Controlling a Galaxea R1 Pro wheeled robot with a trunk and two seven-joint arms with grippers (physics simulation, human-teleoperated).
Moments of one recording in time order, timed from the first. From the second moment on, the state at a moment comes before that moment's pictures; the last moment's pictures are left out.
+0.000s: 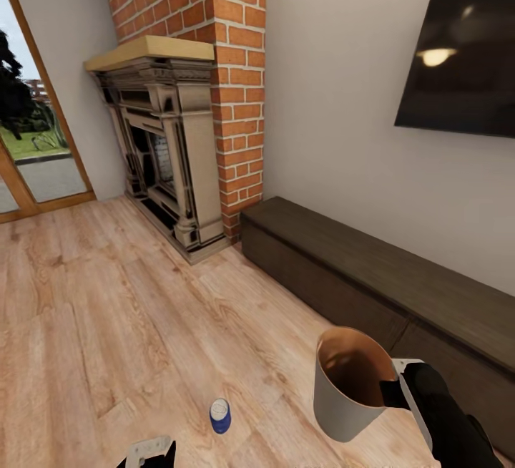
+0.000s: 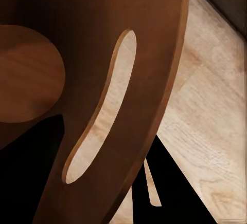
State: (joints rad) left arm -0.04 -0.07 0.18 -0.86 0.01 -0.06 -0.04; right arm -0.39 -0.13 -0.14 -1.04 0.09 0.97 0.01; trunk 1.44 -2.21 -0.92
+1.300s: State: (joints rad) left arm -0.04 -0.05 0.18 -0.86 0.01 -0.06 -0.04; right arm -0.39 -0.13 -0.14 -1.04 0.09 0.97 0.01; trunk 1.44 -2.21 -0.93
